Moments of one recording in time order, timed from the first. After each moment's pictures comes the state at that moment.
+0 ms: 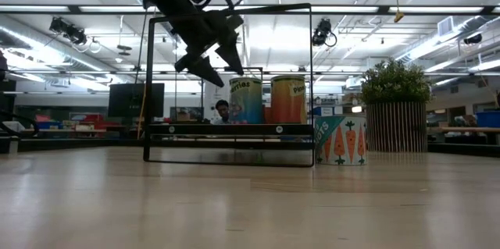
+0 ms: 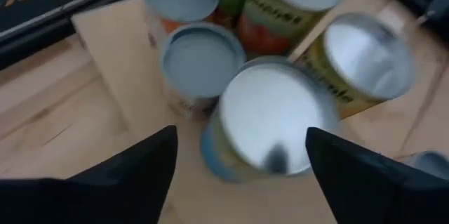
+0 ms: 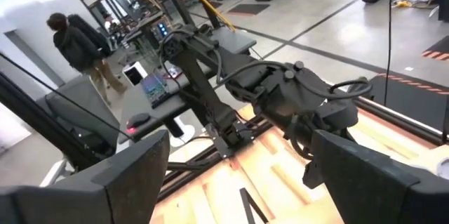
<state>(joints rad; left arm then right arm) 0.28 1.54 1.07 -0.29 -0.20 -0.51 0.36 1.32 1.69 -0.60 0.62 0.60</state>
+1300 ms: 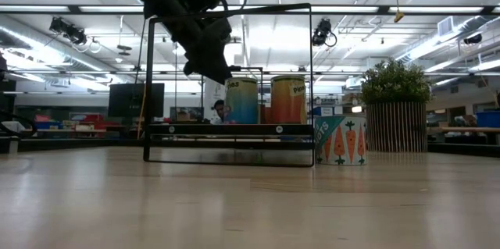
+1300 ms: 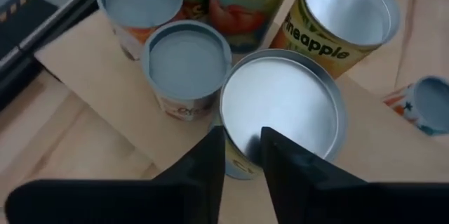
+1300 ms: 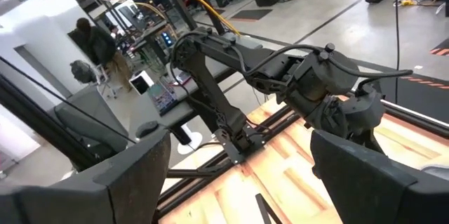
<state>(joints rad) 0.40 1.54 1.07 -0.31 0.05 -0.15 0.40 1.36 1.69 -0.54 0.66 0.63</state>
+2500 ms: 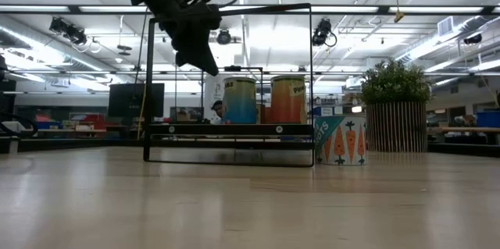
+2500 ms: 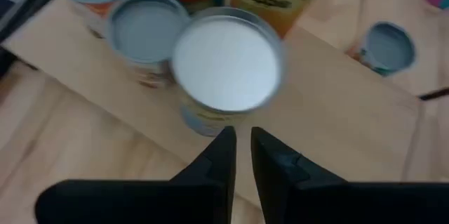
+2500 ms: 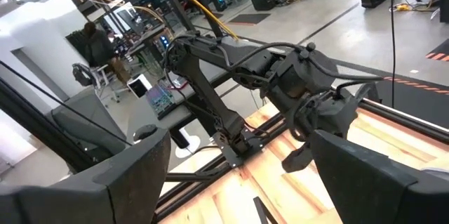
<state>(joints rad) 0.38 1.45 1.07 -0.47 0.13 -0.04 0.41 1.35 1.69 -0.53 0.69 0.63</state>
